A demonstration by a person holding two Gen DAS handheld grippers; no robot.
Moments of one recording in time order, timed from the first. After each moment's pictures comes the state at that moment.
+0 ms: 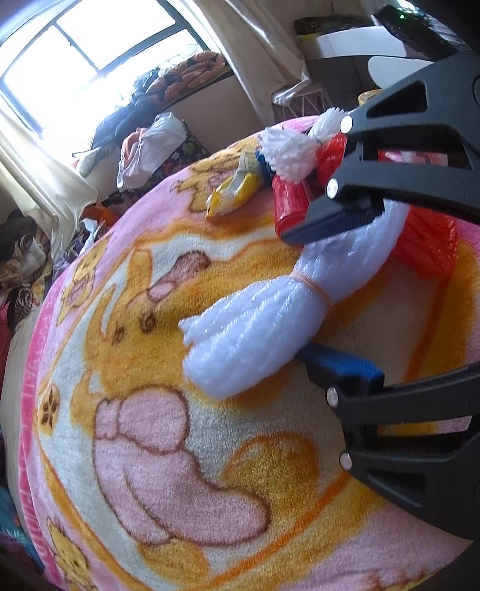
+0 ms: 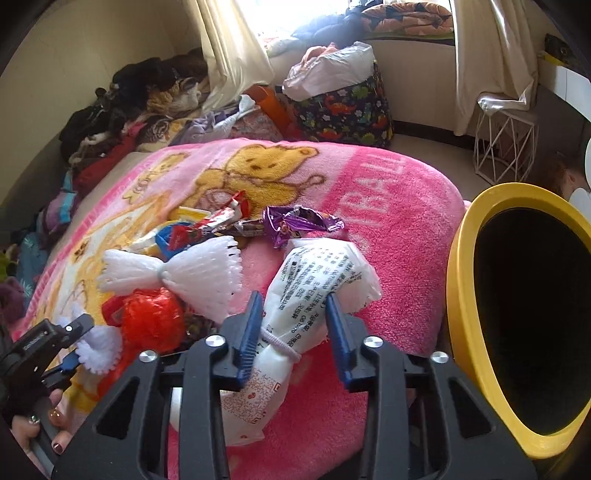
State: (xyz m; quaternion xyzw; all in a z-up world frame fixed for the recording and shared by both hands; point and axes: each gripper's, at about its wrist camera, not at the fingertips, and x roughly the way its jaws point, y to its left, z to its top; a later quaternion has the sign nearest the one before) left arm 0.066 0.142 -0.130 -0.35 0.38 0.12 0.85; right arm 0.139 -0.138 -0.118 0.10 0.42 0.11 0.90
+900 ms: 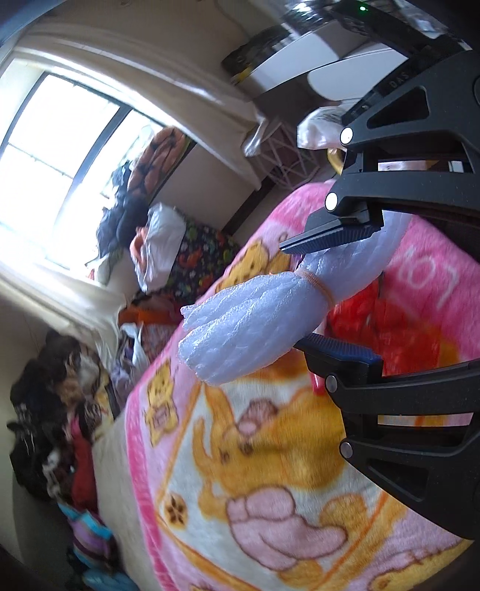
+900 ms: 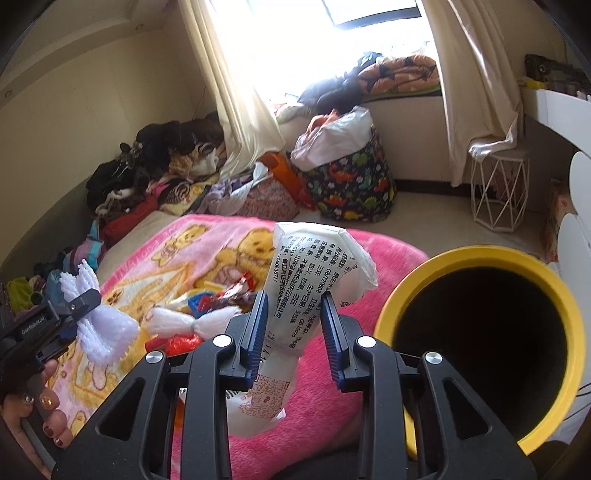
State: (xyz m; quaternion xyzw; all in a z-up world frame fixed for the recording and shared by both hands) left arm 0.067 0.043 -0.022 -0.21 0.29 0.00 0.93; right arm 0.085 -0.210 -0.041 0.13 0.29 0.12 0.94
